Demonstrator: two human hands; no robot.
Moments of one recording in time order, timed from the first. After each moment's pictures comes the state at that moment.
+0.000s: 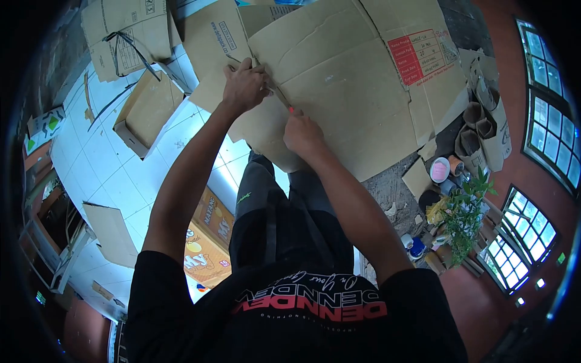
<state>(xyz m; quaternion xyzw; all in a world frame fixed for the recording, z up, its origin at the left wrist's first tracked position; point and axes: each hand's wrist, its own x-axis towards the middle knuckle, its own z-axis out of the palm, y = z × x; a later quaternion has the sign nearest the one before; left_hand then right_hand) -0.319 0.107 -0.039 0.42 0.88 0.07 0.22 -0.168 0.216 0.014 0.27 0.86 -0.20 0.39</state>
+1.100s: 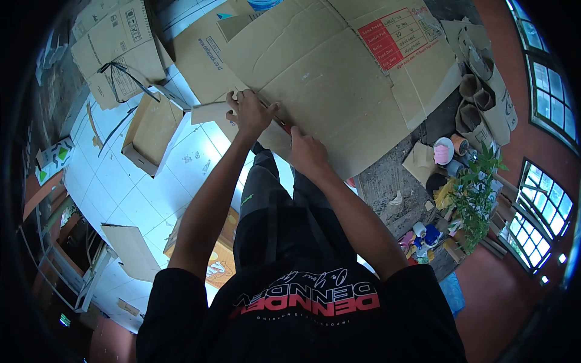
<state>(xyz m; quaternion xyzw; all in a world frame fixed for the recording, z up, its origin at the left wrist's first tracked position) -0.231 0.144 -0.034 0.13 0.92 0.23 0.29 -0.101 0.229 0.036 0.31 0.84 -0.26 0.35</state>
